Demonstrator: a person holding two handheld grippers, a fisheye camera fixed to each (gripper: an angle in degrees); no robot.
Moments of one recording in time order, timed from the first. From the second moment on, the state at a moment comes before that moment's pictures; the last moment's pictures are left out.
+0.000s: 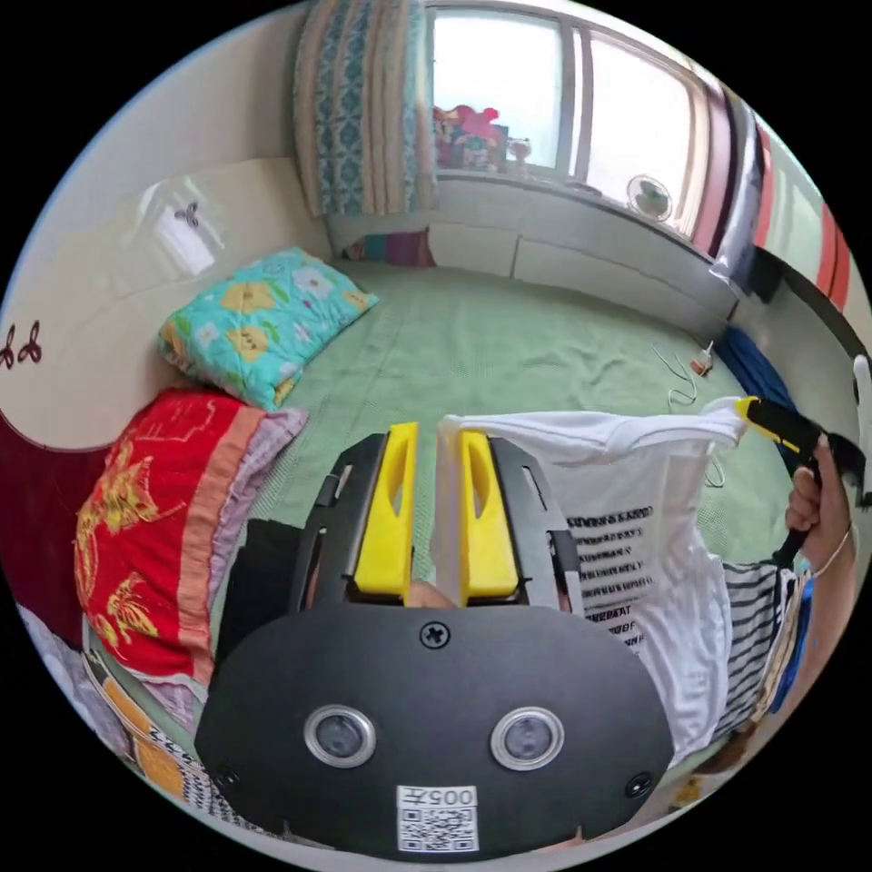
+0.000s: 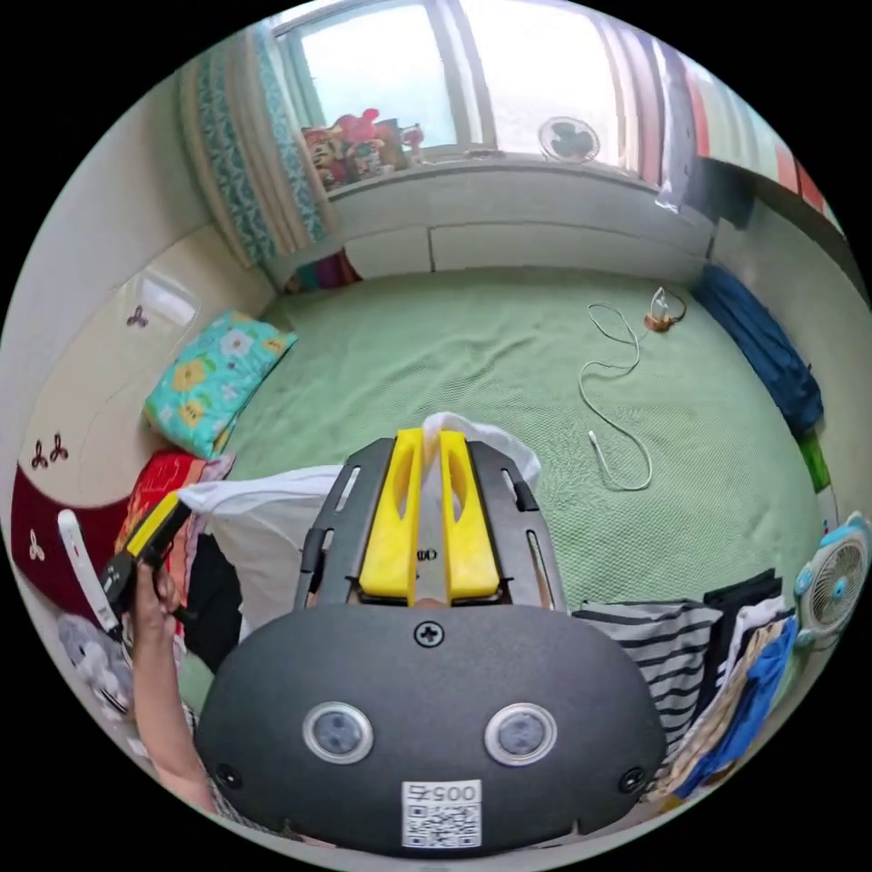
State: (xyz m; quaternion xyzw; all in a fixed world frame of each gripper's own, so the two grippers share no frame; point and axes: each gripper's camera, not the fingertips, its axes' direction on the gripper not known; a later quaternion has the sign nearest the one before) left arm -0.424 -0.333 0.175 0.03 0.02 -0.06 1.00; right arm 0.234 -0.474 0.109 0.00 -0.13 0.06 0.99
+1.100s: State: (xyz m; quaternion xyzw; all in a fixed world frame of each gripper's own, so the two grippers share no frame) left arm -0.405 0.074 0.188 -0.07 0.04 0.02 1.00; right arm 0.234 -0.029 0.040 -0.08 0.04 -0.14 0.99
